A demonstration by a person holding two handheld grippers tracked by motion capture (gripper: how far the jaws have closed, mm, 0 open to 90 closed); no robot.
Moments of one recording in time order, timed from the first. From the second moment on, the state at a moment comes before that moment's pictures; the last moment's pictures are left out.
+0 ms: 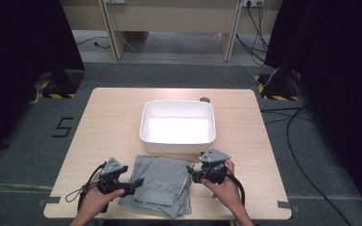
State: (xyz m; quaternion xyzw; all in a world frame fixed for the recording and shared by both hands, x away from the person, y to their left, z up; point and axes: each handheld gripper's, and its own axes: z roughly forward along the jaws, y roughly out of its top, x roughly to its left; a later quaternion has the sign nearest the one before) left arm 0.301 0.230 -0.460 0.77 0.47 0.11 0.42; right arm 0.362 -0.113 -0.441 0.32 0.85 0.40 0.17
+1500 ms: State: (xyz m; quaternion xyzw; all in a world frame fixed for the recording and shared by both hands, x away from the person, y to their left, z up) left arm 0.271 0.161 -0.488 0.81 0.41 0.08 0.41; right arm 0.376 -0.136 -0.472 0.35 0.85 0.36 0.12
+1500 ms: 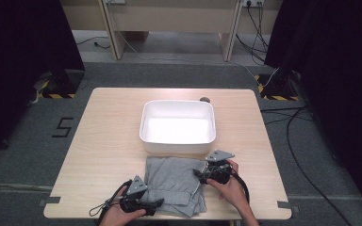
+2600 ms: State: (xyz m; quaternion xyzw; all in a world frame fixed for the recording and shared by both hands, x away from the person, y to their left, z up) left arm 0.258 0.170 -0.491 0.80 0.43 0.11 0.40; right arm 0.375 -0.143 -0.475 0.37 0.85 0.37 0.11
